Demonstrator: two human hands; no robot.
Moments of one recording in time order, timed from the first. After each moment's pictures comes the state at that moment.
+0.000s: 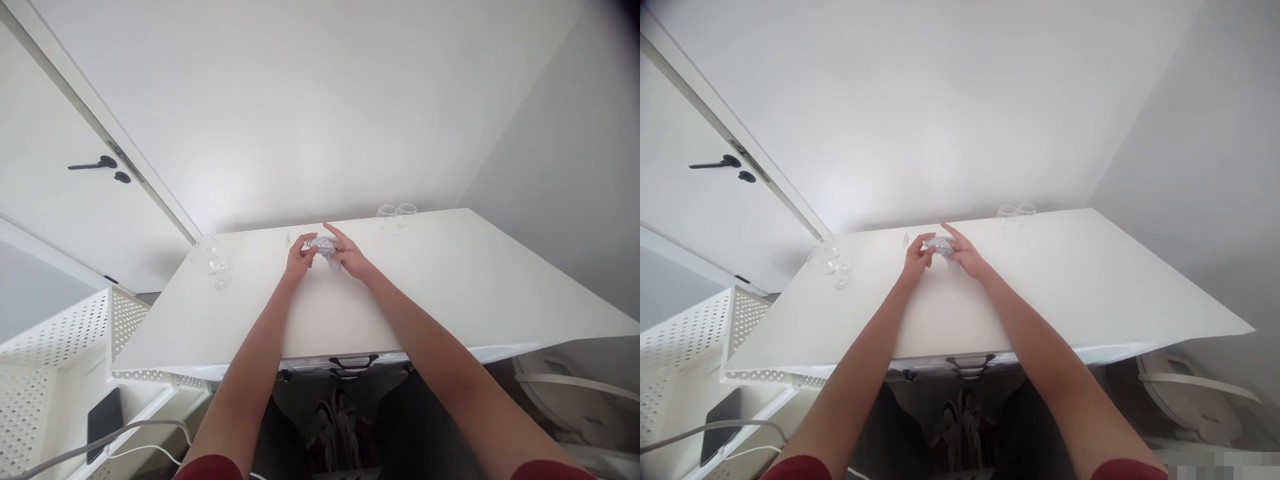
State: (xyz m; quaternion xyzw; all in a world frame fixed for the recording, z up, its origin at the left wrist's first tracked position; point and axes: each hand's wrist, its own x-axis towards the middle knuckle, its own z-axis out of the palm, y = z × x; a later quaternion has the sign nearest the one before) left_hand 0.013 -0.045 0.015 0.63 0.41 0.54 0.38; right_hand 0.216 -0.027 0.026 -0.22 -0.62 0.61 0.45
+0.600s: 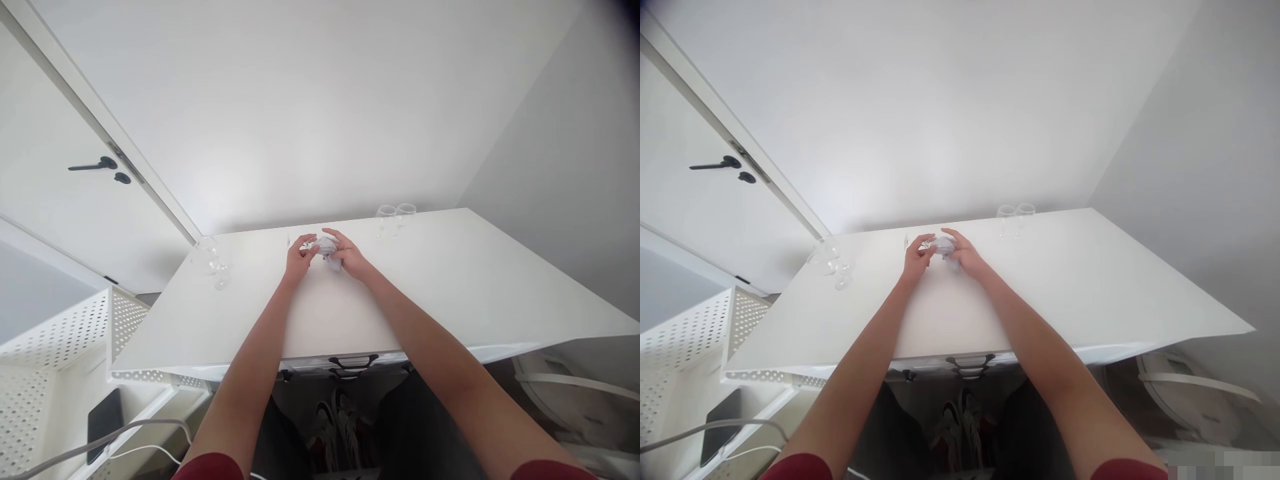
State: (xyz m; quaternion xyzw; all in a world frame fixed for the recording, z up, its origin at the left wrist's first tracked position) left_hand 0.014 -0.044 0.016 0.61 0.45 0.55 0.36; right_hand 0.212 -0.020 0.018 -0.23 -0.57 0.64 0.46
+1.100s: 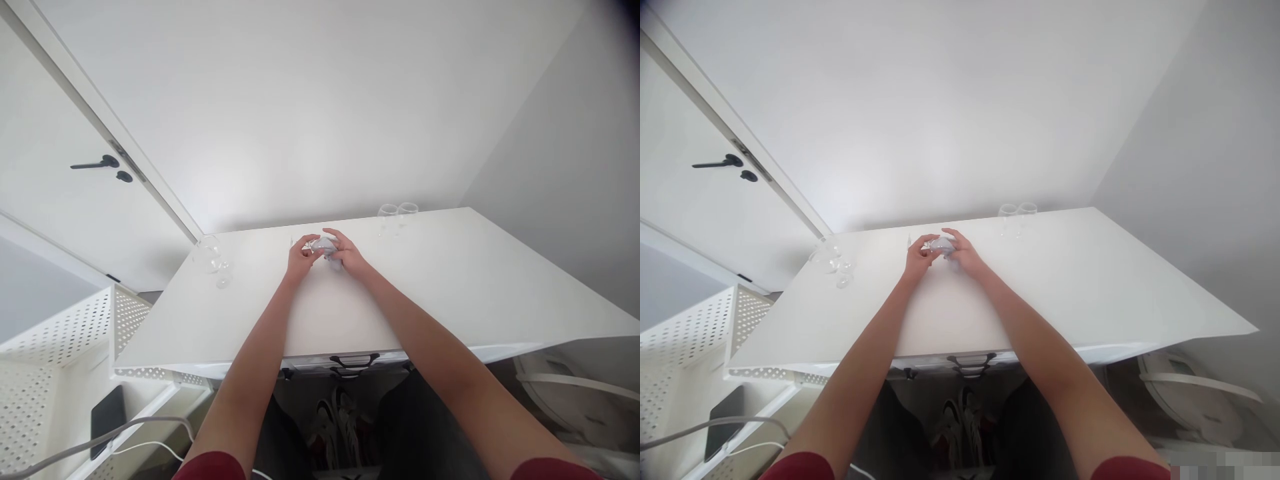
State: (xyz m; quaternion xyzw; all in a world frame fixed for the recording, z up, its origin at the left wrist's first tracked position) left_hand 0.014 -0.047 0.018 0.62 0.45 0.53 0.35; right_hand 0.204 -0.023 0.017 -0.24 -0.57 0.63 0.47
